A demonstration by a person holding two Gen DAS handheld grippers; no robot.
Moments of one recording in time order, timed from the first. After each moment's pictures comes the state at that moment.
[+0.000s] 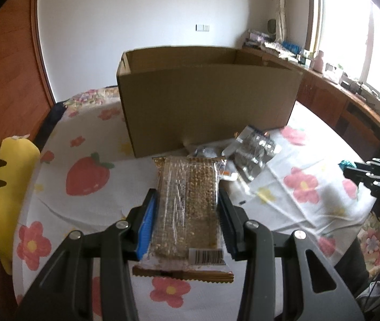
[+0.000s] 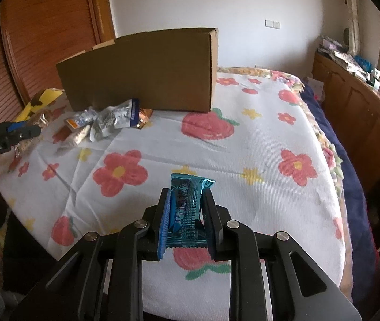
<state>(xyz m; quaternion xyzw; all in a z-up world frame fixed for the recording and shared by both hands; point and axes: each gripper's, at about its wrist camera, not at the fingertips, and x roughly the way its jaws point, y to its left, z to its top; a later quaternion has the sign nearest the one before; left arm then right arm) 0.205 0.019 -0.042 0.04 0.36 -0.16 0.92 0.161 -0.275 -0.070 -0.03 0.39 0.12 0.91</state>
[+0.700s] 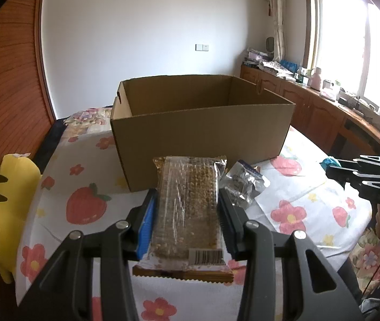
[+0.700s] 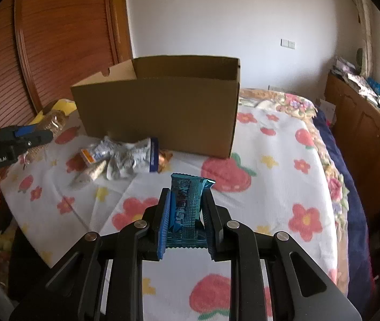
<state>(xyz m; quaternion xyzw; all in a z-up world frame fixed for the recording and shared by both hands) 0.211 0.004 -0.012 0.03 0.32 -0.16 0.93 0.193 -0.251 -0.031 -0.05 0.35 0.16 0.92</state>
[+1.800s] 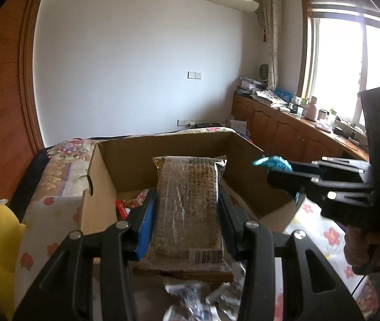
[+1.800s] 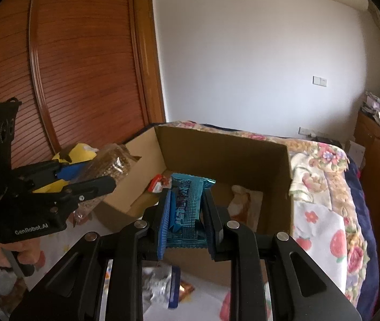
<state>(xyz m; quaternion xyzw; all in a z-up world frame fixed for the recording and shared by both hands) 0.340 -0.025 0.043 0.00 0.25 -0.19 0.95 0.325 -0.192 0.040 -0.05 0.27 0.24 0.93</state>
